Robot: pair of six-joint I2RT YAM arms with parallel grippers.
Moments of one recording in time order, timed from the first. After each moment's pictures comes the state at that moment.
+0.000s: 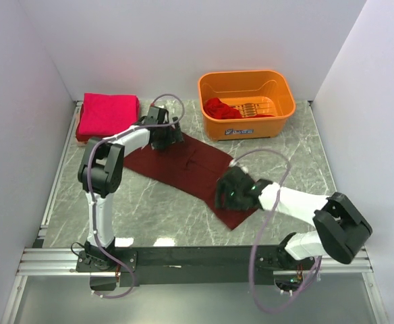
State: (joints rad) left arm -0.35 2.08 1.46 -0.24 0.09 -0.57; right arm 0.69 1.36 0.64 -0.35 0.06 0.76
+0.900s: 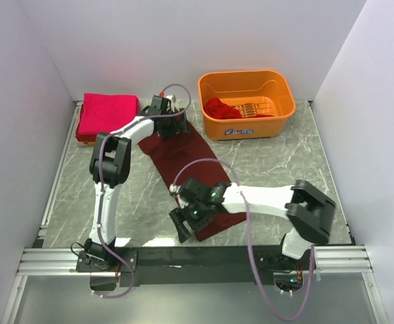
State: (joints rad) left arm -0.32 2.31 1.82 -0.29 0.23 -0.41; right arm 1.12 1.63 1.00 -0.48 -0.34 0.50
